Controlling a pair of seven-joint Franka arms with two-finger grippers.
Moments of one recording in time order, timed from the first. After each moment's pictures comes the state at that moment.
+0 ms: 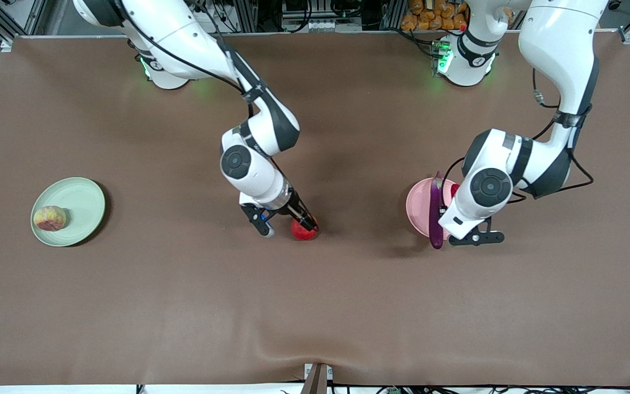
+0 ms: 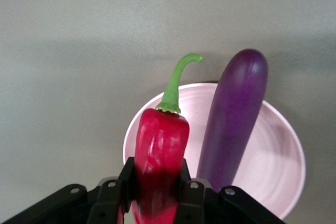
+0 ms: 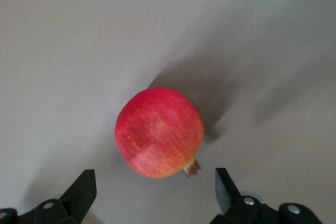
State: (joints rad) left arm -0.17 0.46 -0.15 -1.86 0.29 2.10 -0.49; right arm 0.68 0.70 -0.01 -1.63 0.42 2.56 1.21
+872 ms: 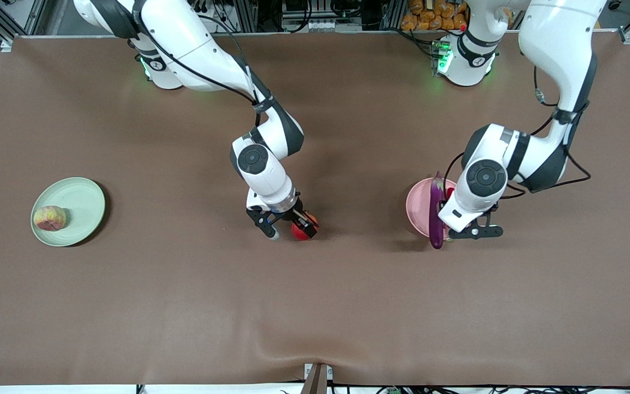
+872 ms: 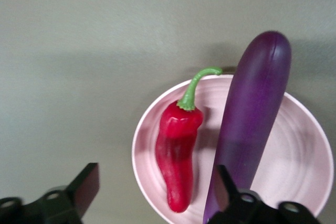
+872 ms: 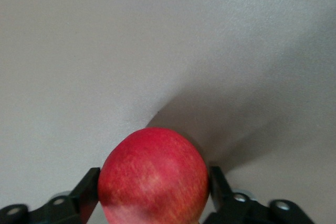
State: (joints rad) left arm -0.16 0.40 -0.15 -1.93 0.32 2.14 -0.50; right arm 0.71 0.77 -0.04 -1.63 0.25 2.70 1.31
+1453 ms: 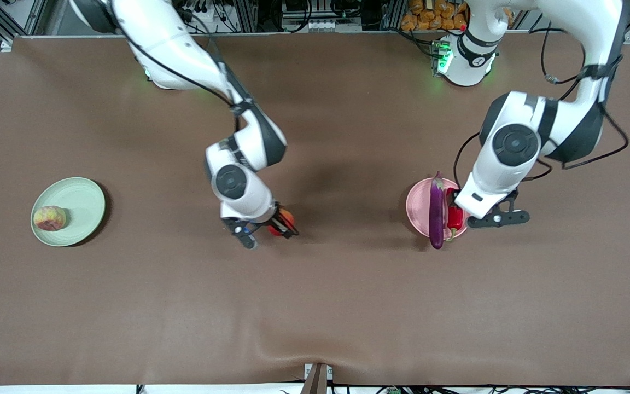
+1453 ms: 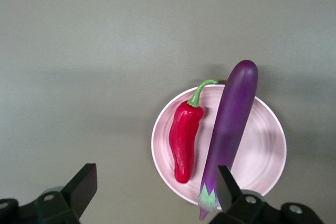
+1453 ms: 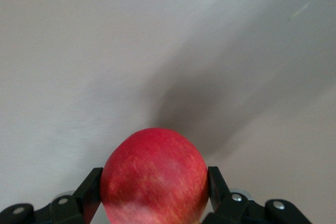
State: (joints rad) left arm -0.15 0.22 -0.15 -1.92 0.25 2.05 -0.47; right arm 0.57 0.66 -0.06 -1.55 0.24 2.16 1.12
